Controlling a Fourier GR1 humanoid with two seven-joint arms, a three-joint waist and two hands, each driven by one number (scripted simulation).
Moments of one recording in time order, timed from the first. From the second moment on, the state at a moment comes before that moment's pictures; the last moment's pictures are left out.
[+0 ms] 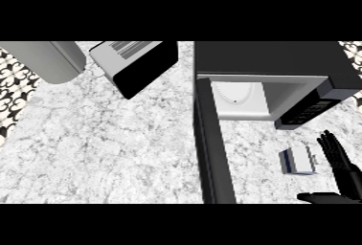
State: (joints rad) left arm 0.79 0.00 0.09 -2.42 0.18 -0.24 -0.18; right arm -0.04 -0.31 -0.33 -0.90 0.14 0.35 -0.81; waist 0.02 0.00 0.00
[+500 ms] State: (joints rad) left arm 0.81 0.01 0.13 -2.41 0.20 -0.28 -0.18; right arm -0.18 -0.33 -0.31 -0.61 0.21 0.23 -0.95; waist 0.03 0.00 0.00
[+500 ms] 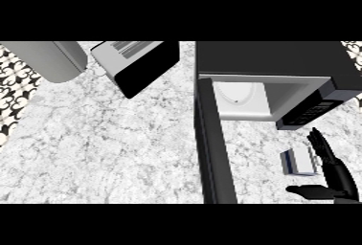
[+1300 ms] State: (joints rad) left arm 0.82 0.01 0.12 -2.41 0.21 -0.27 -0.22; right arm -0.27 -0.31 -0.26 -0.50 0.23 0.17 -1.06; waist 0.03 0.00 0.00
